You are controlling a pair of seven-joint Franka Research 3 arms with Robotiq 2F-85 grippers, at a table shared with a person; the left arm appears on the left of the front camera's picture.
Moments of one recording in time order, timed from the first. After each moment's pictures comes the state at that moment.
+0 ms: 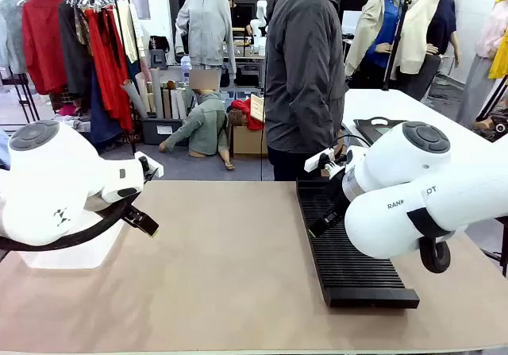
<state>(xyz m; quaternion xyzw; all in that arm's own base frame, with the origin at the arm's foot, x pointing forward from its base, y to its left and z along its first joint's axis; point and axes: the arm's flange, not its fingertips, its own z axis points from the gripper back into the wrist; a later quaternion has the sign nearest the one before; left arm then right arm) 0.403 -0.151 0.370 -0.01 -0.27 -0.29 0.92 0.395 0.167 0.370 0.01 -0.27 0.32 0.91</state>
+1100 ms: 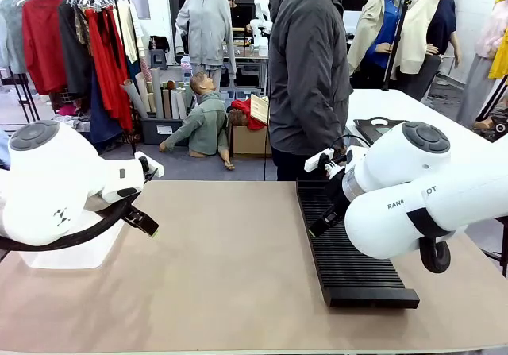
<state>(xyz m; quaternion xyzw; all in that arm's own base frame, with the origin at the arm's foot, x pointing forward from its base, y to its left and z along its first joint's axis) 0.403 -0.151 0.370 -0.01 -0.27 -0.29 0.92 0.395 0.168 0.370 0.01 -0.27 0.32 0.91</state>
